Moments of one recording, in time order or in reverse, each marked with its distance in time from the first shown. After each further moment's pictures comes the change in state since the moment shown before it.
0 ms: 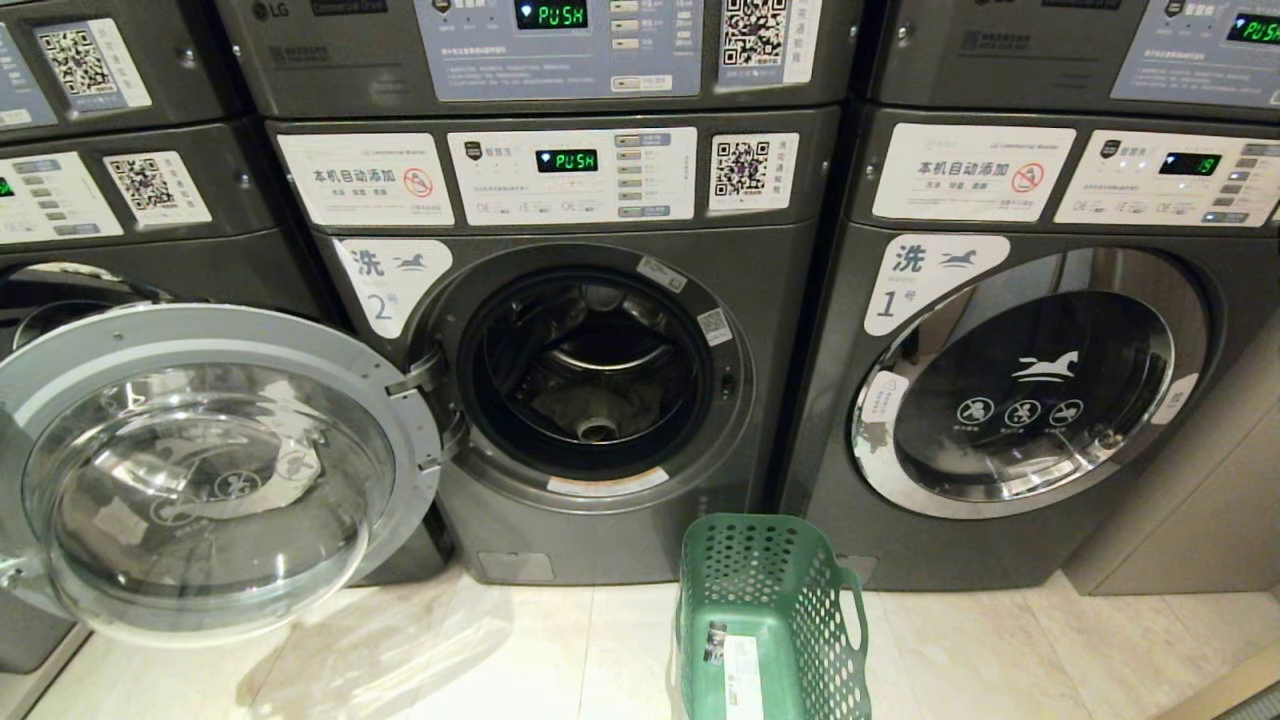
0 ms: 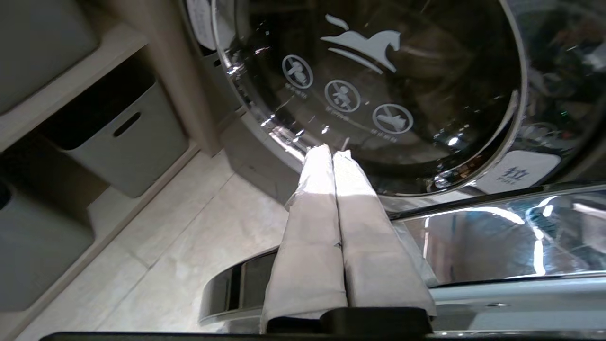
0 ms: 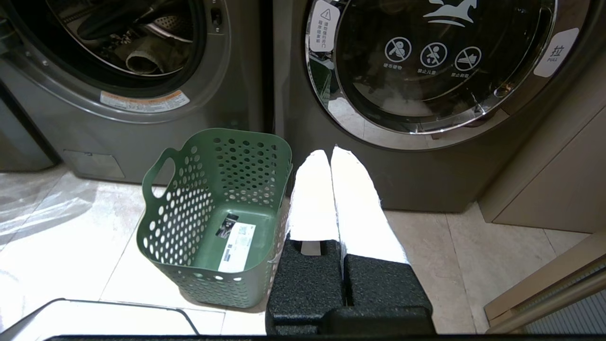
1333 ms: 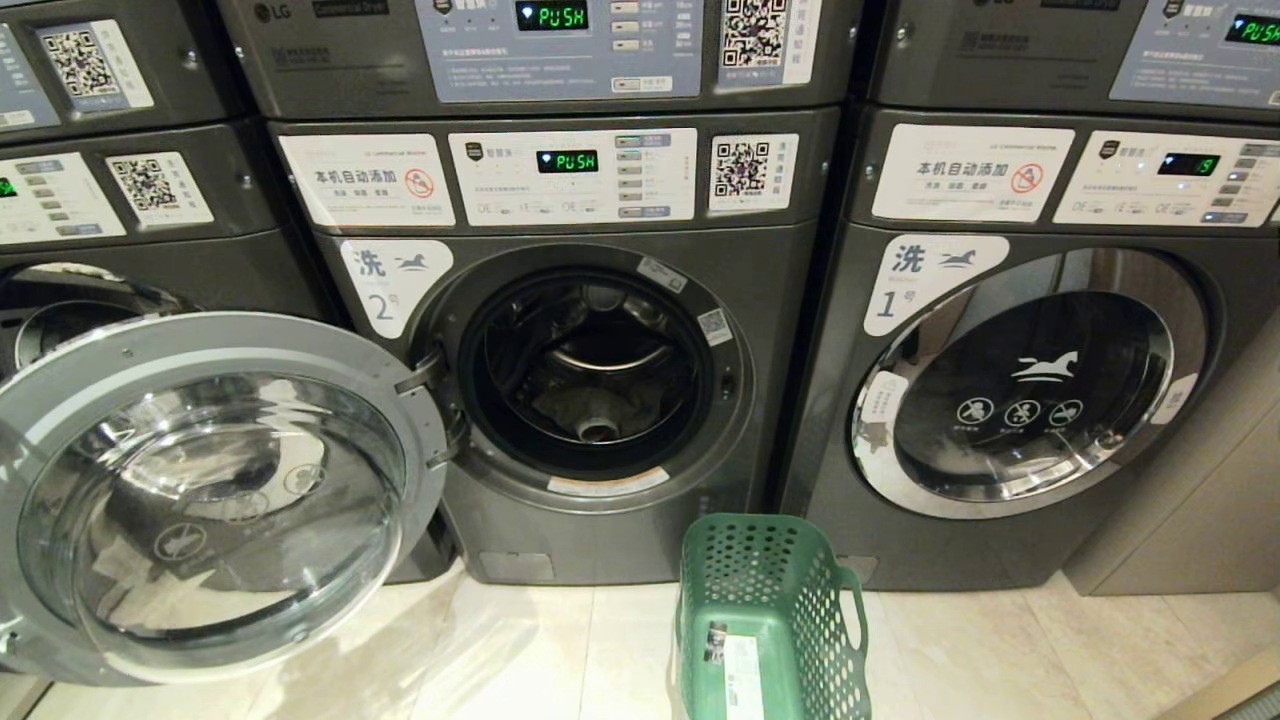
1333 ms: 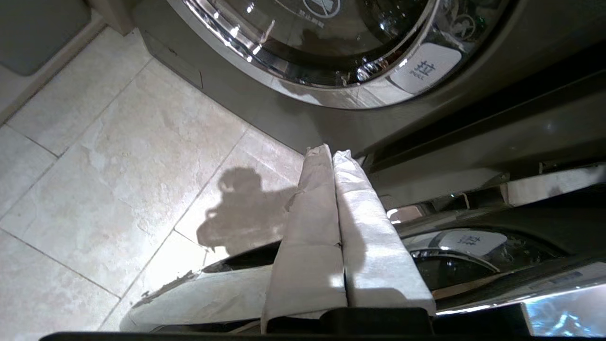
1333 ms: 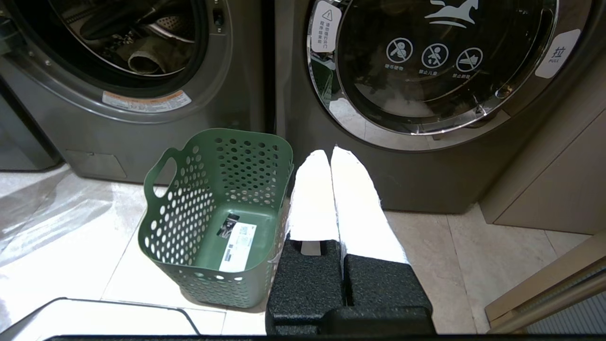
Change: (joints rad) left arm -0.014 -0.139 0.008 0.451 -0.132 -0.048; right arm 0.000 0.000 0.000 0.000 -0.001 0.000
